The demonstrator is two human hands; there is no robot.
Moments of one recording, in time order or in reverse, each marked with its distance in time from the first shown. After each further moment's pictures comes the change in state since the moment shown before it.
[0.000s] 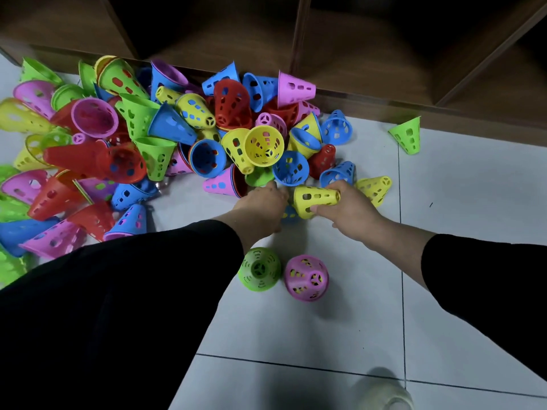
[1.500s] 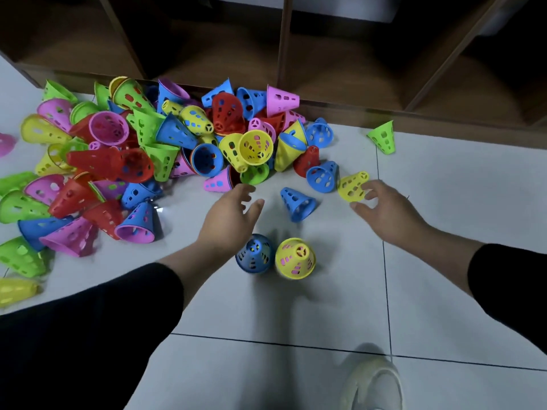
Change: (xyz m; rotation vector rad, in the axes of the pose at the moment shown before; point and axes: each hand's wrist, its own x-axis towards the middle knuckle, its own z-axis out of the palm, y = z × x) left_hand -0.102 -0.003 0.001 -0.764 0.454 -0.164; right_hand -0.068 0.034 -0.075 -0.278 0.195 -0.109
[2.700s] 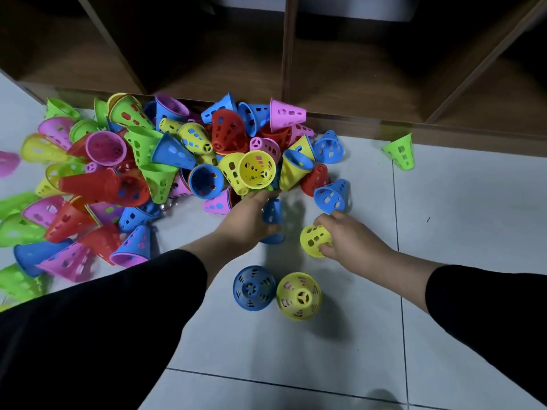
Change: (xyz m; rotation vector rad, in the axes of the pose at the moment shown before) left_hand 0.076 0.000 0.017 0.096 -0.243 0.075; right_hand 0.037 -0.036 0.057 -0.271 -0.321 -0.339
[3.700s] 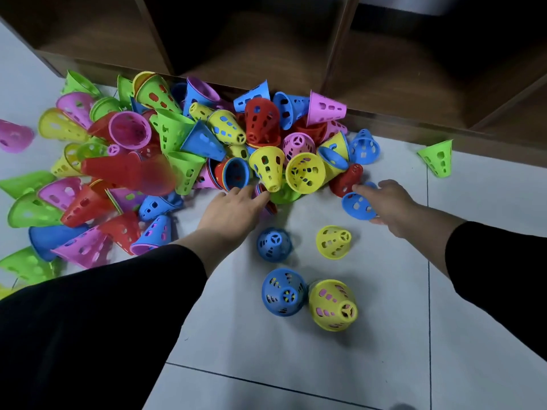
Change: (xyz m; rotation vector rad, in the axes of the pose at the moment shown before) left_hand 0.001 -0.077 -0.030 0.815 0.143 0.188; right_hand 0.077 0.001 -0.034 0.850 0.213 0.755
